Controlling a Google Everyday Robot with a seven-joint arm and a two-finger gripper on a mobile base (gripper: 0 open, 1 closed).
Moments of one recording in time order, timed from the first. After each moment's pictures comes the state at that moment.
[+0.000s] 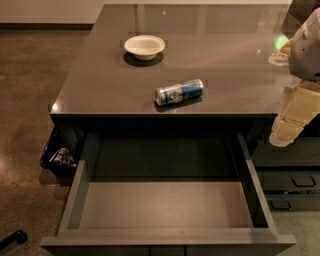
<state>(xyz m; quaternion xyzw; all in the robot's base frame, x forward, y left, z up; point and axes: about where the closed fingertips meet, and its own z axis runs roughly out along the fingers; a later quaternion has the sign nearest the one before) 0.438 -0.217 0.977 -0.60 0.78 -0.04 0.16</state>
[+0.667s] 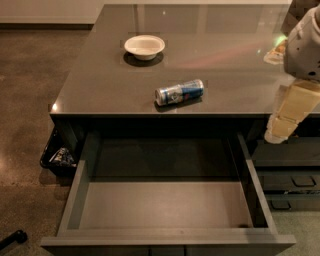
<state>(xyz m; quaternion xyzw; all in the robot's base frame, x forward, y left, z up) 0.447 -0.213 0.974 -0.61 0.77 -0.03 0.17</state>
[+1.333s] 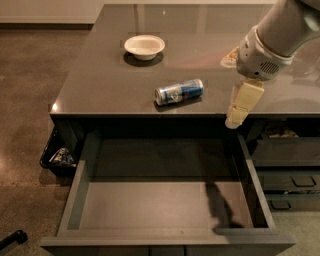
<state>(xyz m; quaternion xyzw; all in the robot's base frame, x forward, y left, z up) 0.531 -0.168 0.921 -0.66 0.72 0.03 0.20</state>
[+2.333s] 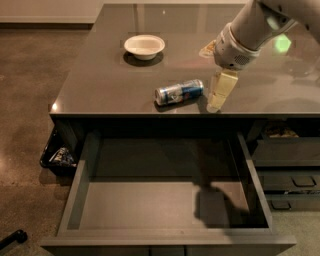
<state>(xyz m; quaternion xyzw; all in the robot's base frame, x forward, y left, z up) 0.604 -0.141 0.902 -0.70 0.68 0.04 0.23</state>
